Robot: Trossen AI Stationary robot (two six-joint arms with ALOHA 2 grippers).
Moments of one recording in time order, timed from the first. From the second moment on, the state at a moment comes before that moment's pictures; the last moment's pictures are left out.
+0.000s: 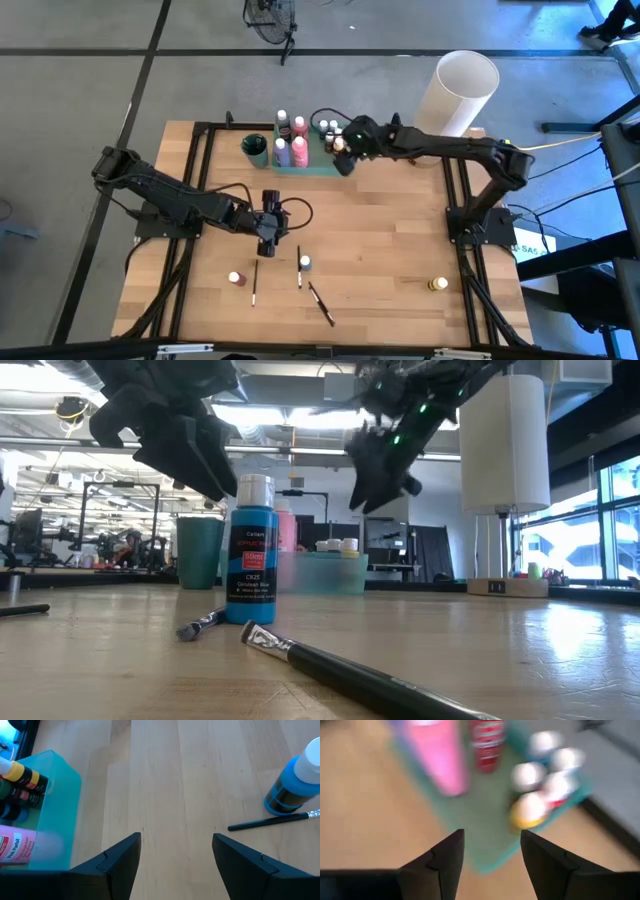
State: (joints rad) left arm -0.27 1.34 0.81 -0.37 -0.41 -0.01; right arm -0.36 1.67 1.24 -0.42 0.14 0.25
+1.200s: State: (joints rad) left arm -0.27 1.34 0.81 -0.44 -0.10 -0.05; right arm 0.23 1.57 1.23 -0.63 -0.07 0.28
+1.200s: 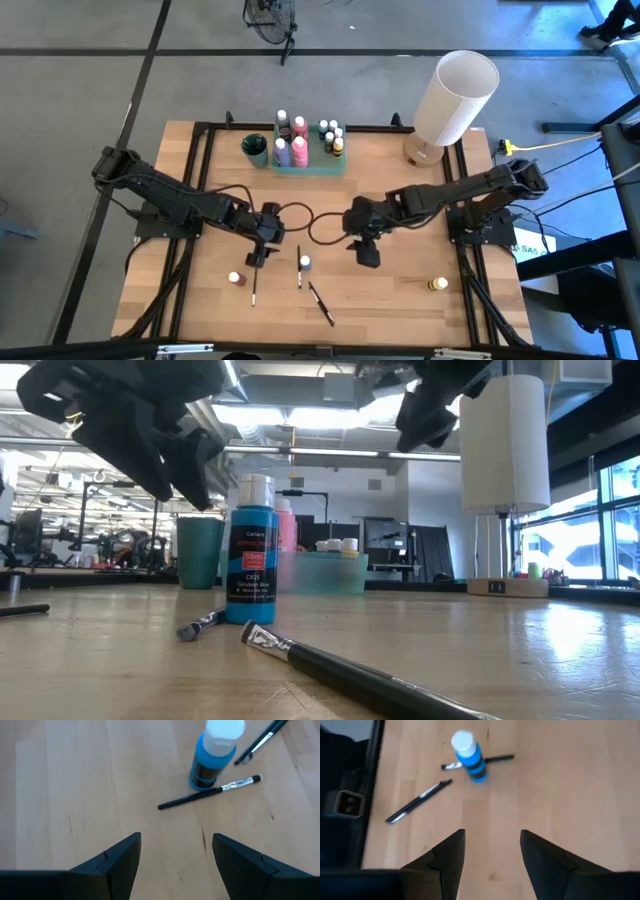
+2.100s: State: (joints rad) left arm -0.31 1.34 0.81 -0.21 0.11 -0.85; right arm 0.24 1.57 1.23 -0.56 0.00 -0.08
